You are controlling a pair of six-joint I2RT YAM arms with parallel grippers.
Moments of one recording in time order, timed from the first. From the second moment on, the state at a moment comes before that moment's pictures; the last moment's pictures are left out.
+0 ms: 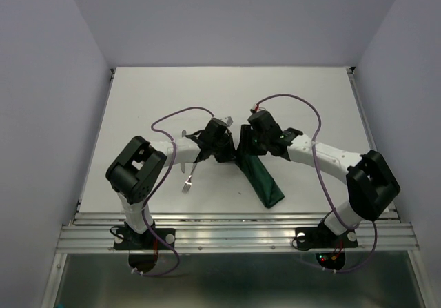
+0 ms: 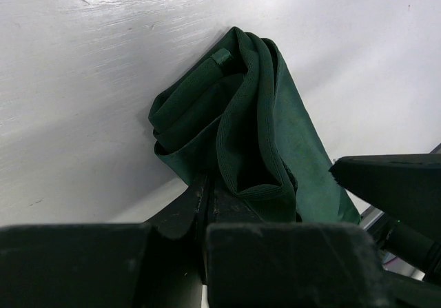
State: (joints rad) left arm -0.70 1.78 0.95 -0.01 0.24 -0.74; right arm 0.70 1.54 1.04 -0.33 0.09 0.64
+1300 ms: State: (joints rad) left arm -0.70 1.78 0.95 -0.01 0.24 -0.74; right arm 0.70 1.61 0.98 -0.28 0.08 0.65
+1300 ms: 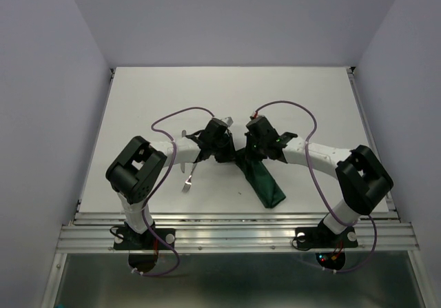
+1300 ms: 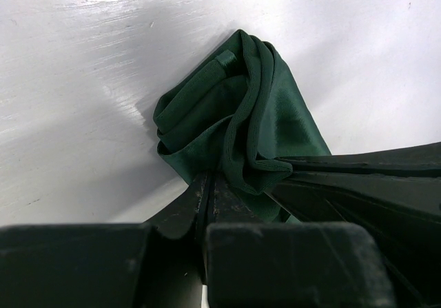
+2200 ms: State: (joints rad) left arm -0.70 1.74 0.95 -0.02 0.28 -0.75; right arm 0.70 1.70 0.95 -0.23 0.07 0.69
